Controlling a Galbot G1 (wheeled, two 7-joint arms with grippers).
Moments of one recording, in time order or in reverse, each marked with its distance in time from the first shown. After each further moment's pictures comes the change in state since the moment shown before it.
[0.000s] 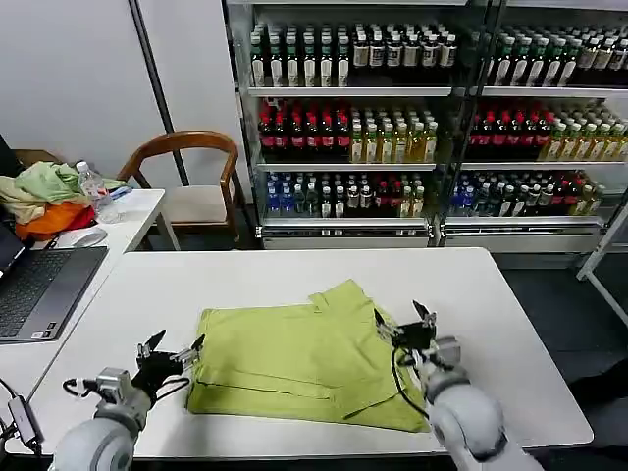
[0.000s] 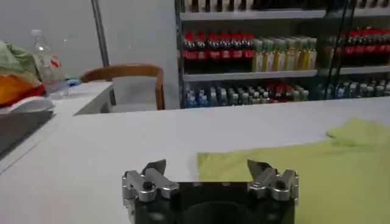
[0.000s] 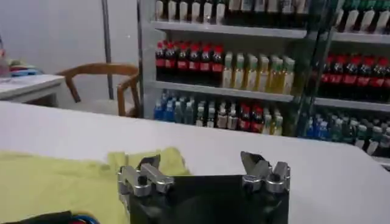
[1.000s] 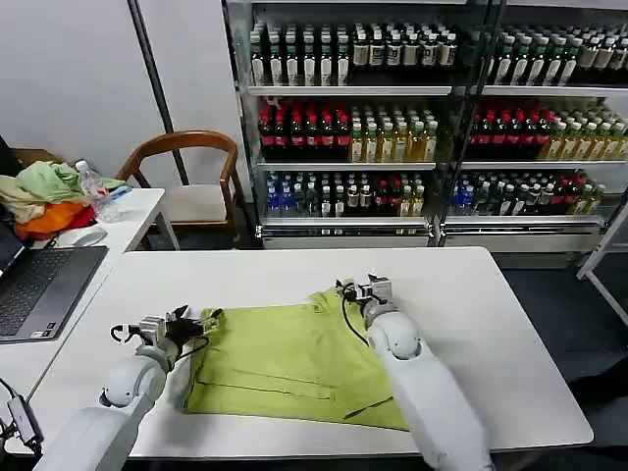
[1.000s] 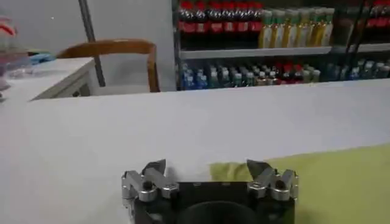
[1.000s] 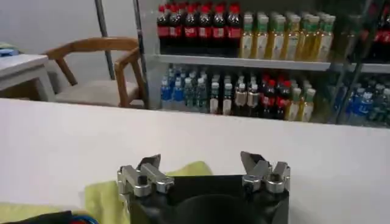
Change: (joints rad) left arm -0.413 0.003 0.264 0.431 -0.050 -0.013 0.040; right arm 0.375 0.249 -0.123 -0.598 -0.054 0.050 -0.043
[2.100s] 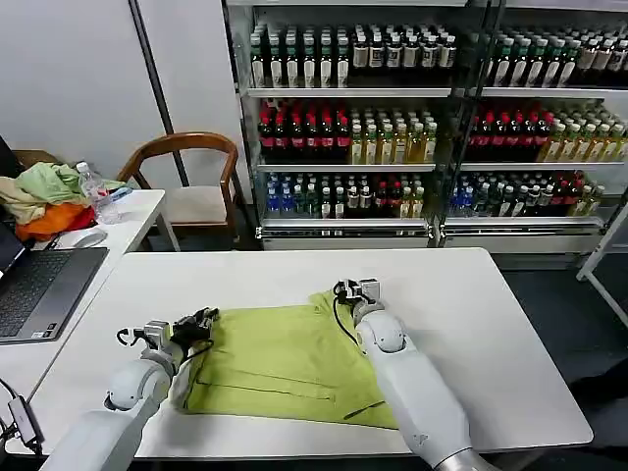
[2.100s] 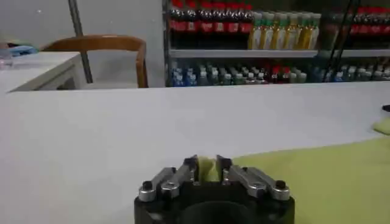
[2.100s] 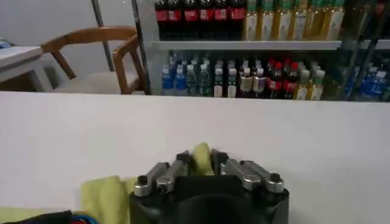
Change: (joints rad) left arm 0.033 -0.009 0.005 -0.024 -0.018 0.015 0.029; right arm 0.024 0.026 -0.004 -0.100 0.030 0.002 -0.006
